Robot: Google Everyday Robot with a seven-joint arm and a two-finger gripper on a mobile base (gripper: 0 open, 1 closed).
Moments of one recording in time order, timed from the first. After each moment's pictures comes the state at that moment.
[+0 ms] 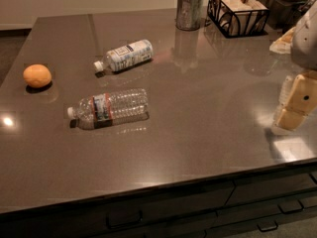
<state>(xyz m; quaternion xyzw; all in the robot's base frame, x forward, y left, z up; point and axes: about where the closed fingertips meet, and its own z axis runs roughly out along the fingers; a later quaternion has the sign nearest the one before) 0.438 -0.216 0.977 -0.60 0.78 -0.04 0.16</state>
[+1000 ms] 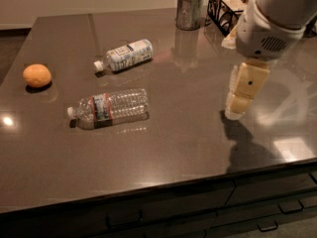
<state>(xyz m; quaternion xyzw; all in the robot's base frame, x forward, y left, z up) 0.481 -0.150 0.965 -0.65 0.74 0.00 0.16</state>
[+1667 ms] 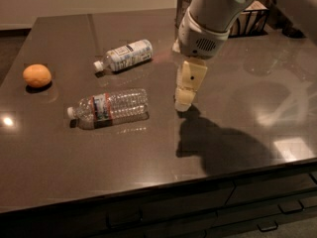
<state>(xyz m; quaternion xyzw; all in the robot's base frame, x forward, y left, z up) 0.532 -0.052 0.932 -0.69 0.70 0.05 0.16</state>
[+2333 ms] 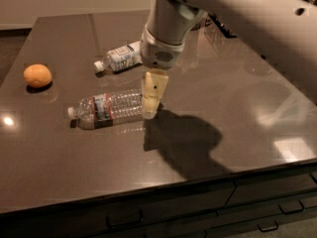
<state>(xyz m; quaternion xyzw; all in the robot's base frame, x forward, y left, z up) 0.541 0.025 0.898 -0.73 0.66 0.09 0.15</state>
